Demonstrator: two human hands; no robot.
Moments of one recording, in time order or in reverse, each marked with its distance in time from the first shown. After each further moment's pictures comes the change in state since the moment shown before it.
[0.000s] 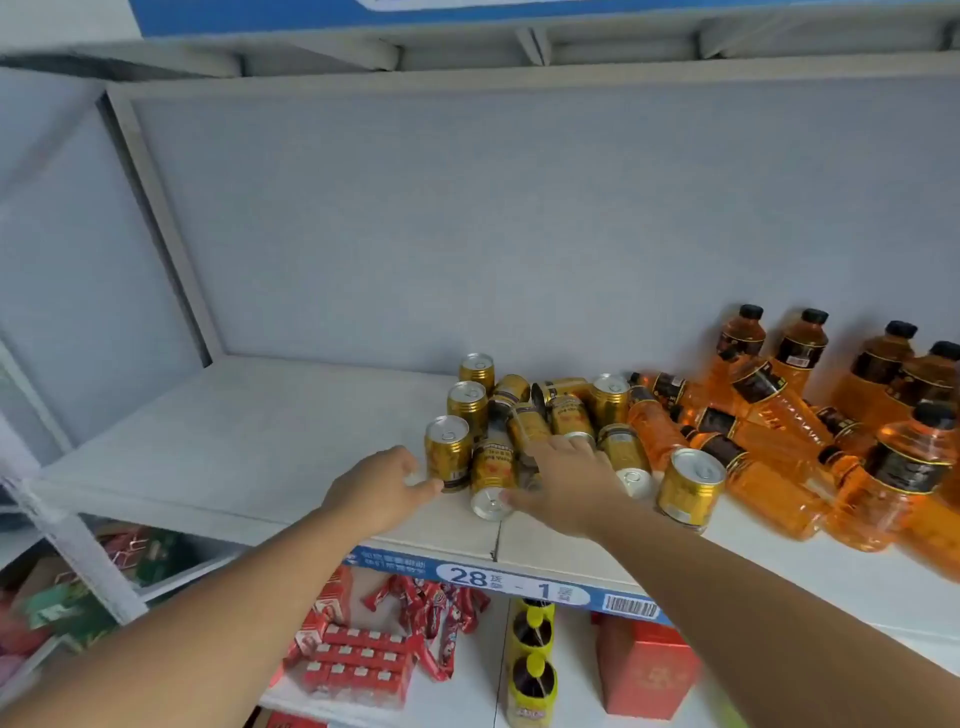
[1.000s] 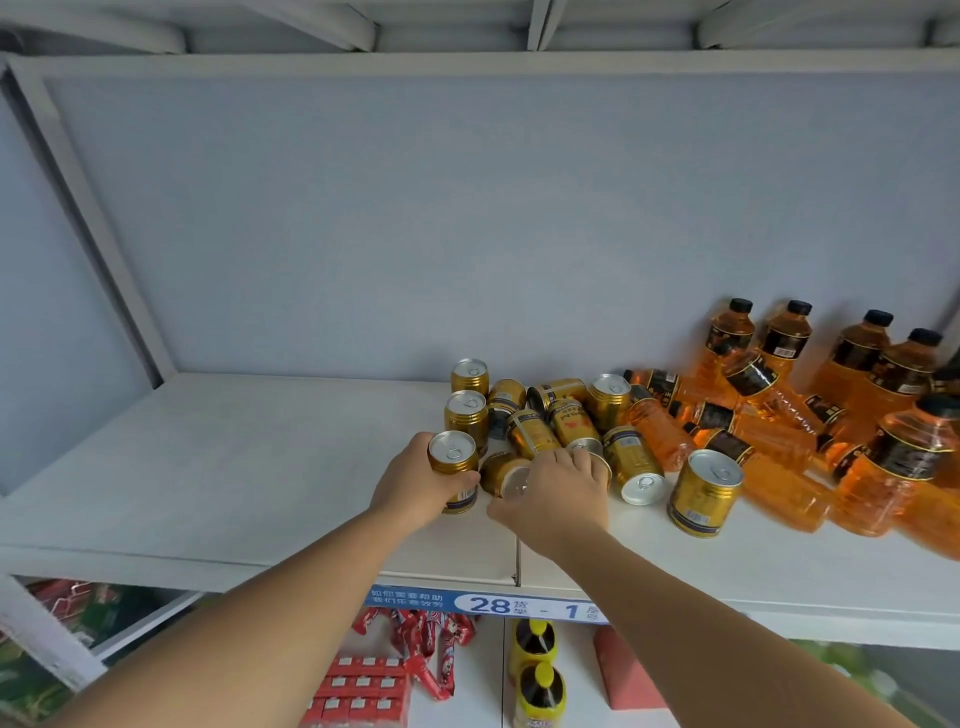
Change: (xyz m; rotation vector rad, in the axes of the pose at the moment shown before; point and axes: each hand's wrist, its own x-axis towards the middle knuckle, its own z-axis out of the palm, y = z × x) left_hand 0.062 0.013 0.028 -0.476 0.025 0.086; right_hand 0.028 -0.048 0.032 -0.033 0.203 0.343
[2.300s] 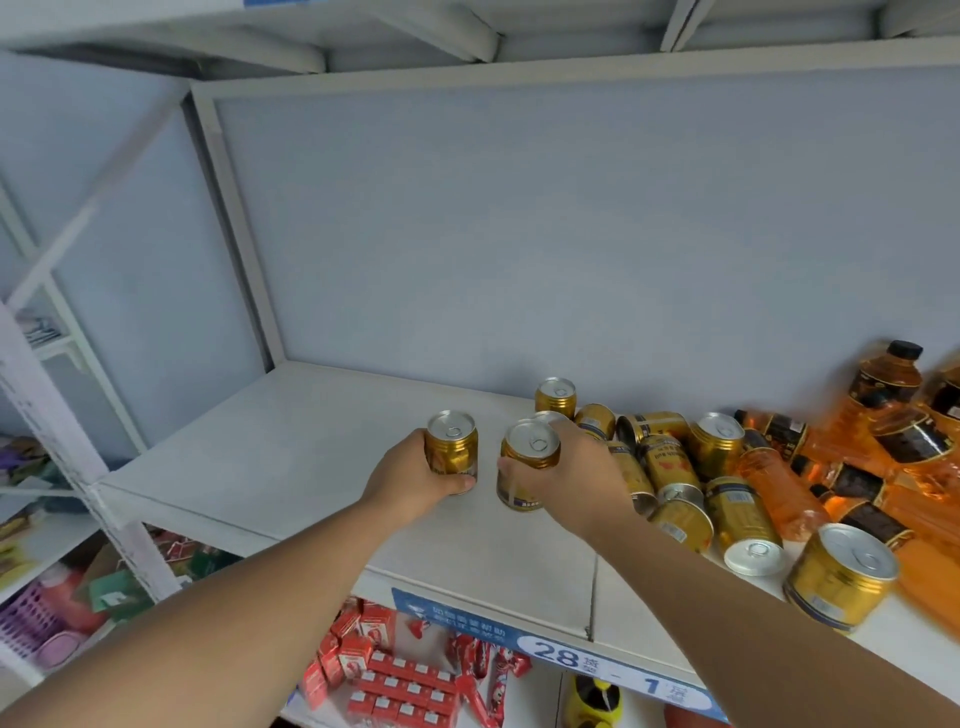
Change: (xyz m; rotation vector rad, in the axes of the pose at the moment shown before) left_hand 0.007 -0.054 -0.076 0.015 0.133 -0.093; right_hand 0.051 -0.052 -0.008 0.617 0.040 -0.265
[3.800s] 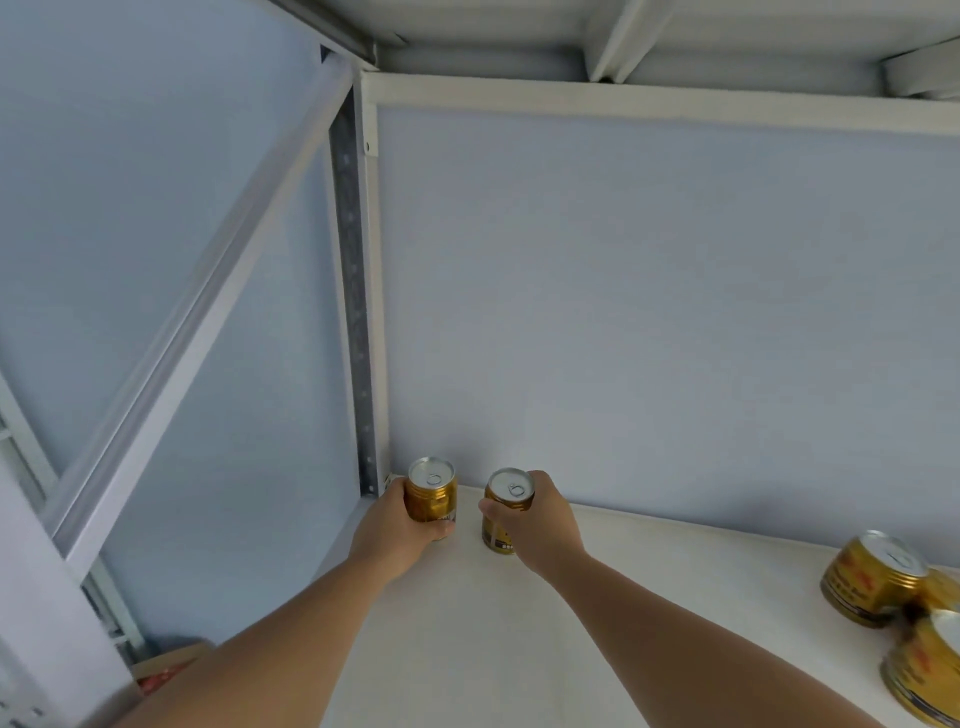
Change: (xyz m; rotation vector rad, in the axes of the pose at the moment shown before) left_hand 0.279 -0.285 -0.221 -0.073 -0.032 -0.078; right_hand 0.255 -0.205 0.348 0.273 -0.017 0.380
